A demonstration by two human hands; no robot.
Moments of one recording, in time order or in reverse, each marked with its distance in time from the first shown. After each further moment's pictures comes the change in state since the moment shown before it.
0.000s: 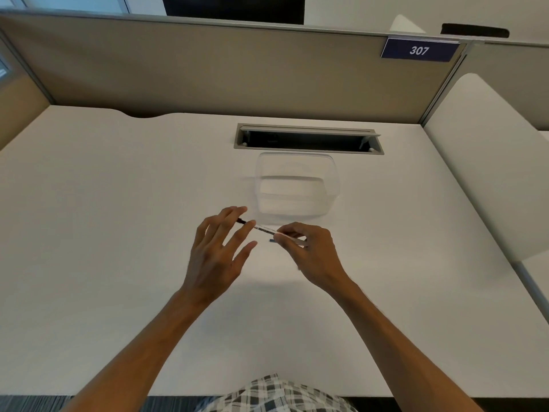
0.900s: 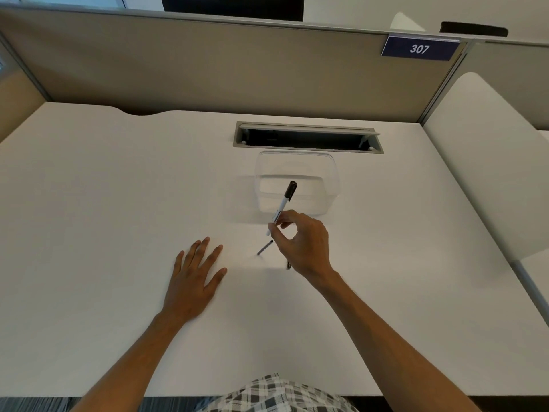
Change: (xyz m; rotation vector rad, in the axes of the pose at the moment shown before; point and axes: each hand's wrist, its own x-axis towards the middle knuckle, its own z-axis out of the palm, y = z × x) left_hand -0.088 -0.055 0.037 -0.001 -0.549 -0.409; right_hand 0.019 0.001 0.026 -0.233 0.267 -0.158
